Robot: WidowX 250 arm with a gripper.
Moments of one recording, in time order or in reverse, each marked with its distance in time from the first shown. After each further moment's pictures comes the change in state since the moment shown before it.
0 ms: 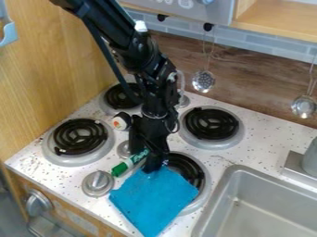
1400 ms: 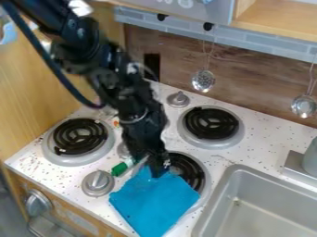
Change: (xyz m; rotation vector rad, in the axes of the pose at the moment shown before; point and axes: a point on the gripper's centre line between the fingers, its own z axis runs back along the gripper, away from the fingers) arm -0.030 -0.031 0.042 -0.163 -0.332 0.136
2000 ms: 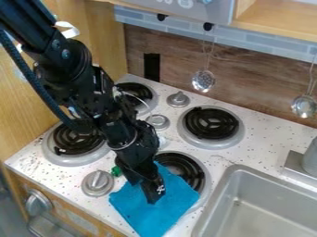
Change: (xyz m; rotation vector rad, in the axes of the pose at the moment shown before) arm -0.027 -0.019 -0.012 -0.057 -0.028 -0.012
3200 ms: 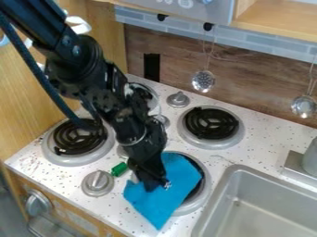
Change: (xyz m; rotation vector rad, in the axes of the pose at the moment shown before) arm 0.013 -0.001 0.002 0.045 -0.003 -0.007
